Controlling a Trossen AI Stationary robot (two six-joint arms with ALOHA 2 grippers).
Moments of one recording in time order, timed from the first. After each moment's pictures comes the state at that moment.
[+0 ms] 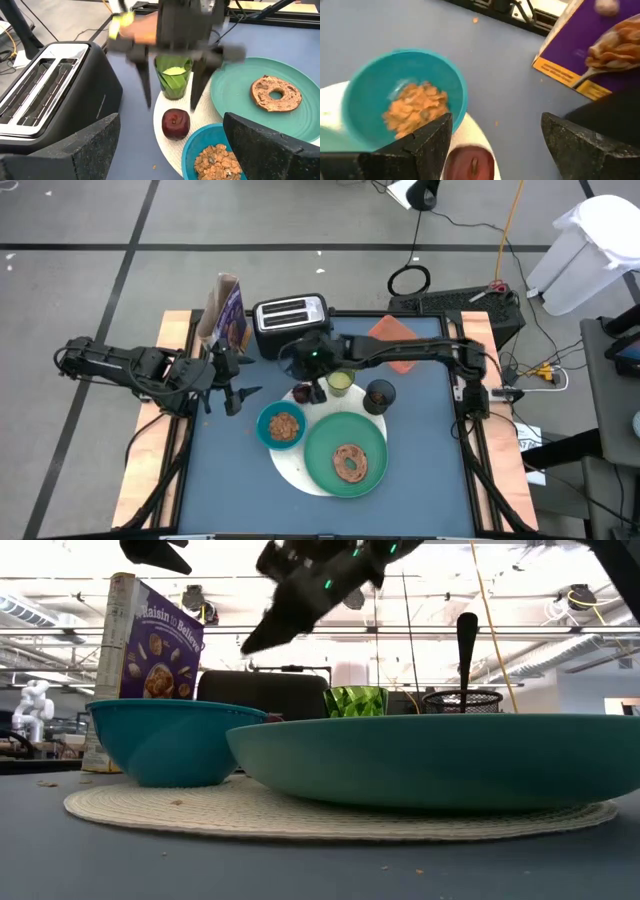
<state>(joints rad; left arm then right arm) -0.23 0.90 1.02 -0.75 -0.47 -0.24 -0.14 1.97 1.61 -0.33 -0.24 -0.41</state>
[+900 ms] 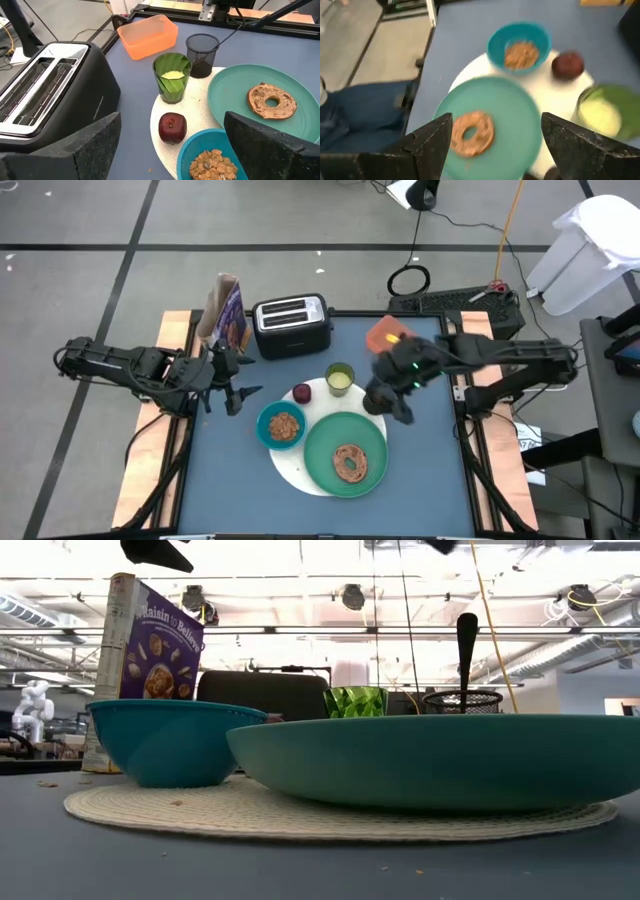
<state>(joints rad) -0.23 0.90 1.02 -0.73 -0.47 -0.28 0.05 1.26 1.36 -0.84 -0.23 0.17</state>
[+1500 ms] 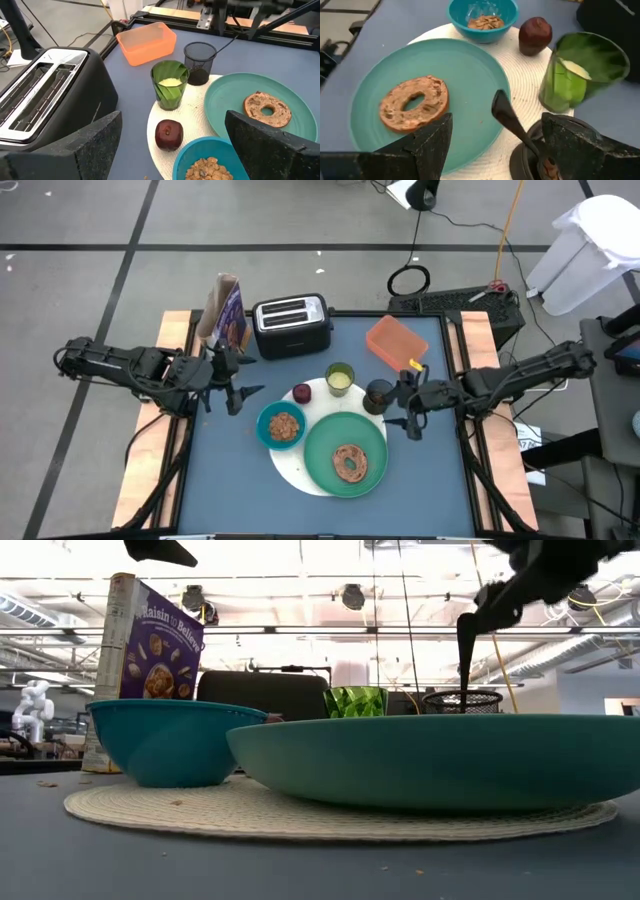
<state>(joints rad) -0.23 0.90 1.02 -0.68 -0.47 -0.28 0.24 0.90 0.63 -0.38 0.16 0.16</state>
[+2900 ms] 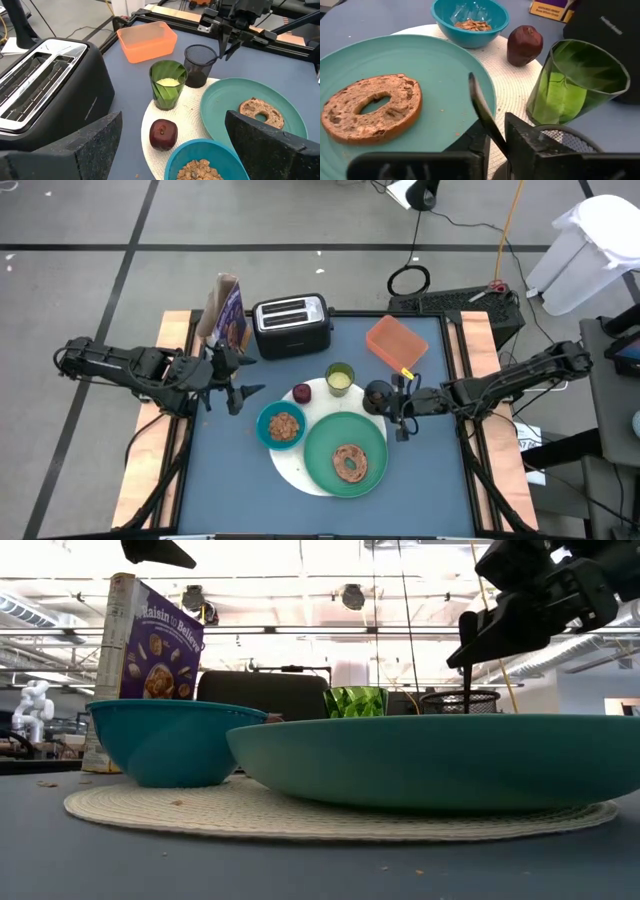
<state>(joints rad) -0.23 0.90 1.02 -0.68 -0.47 -0.36 0.24 1.01 0.42 0.04 0.24 0.01</state>
